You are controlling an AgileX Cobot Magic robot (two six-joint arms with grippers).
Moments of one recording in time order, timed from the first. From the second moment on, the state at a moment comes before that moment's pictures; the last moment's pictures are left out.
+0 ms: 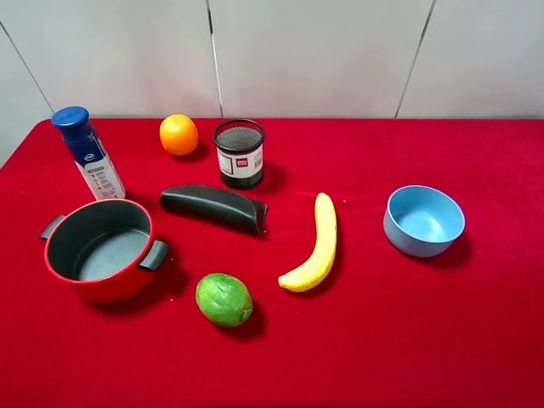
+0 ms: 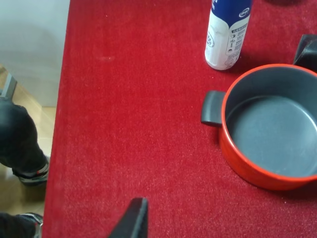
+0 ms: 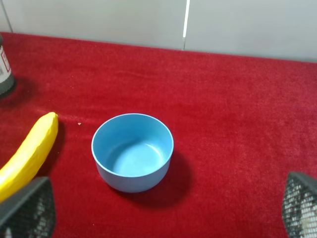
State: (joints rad) left arm -0.09 0.43 -0.69 0.10 1.05 -0.01; right arm 0.18 -0.01 -0.50 -0.05 1.02 -0.02
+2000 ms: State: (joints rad) left arm -0.15 1.83 -1.84 -0.01 1.04 0.18; right arm 0.18 -0.01 -0.50 -0.05 1.02 -0.02
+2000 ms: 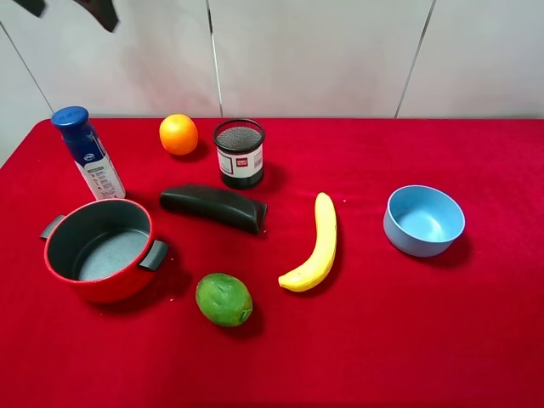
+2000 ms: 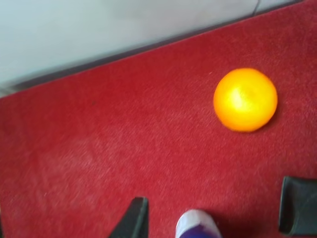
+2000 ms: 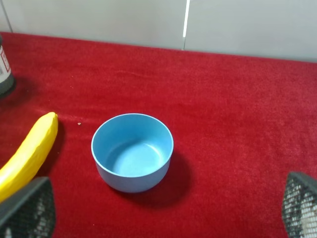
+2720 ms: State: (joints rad) left arm -0.23 2.11 -1.96 -0.01 0.98 0.26; right arm 0.18 -0.01 -0.50 -0.05 1.02 -0.02
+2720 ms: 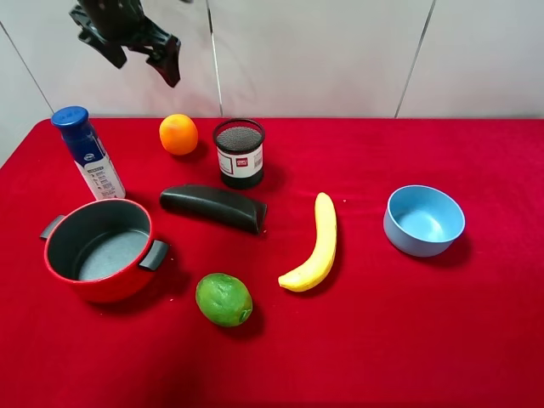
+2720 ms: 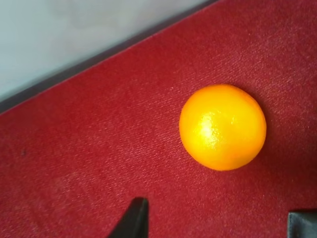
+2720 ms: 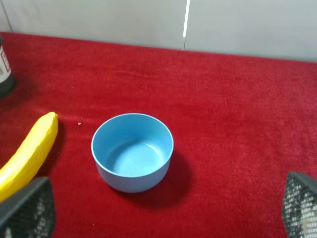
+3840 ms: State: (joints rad) left arm -0.25 2.37 -1.96 -0.02 0.80 0.31; right arm 0.18 -0.01 -0.50 -0.05 1.02 -0.02
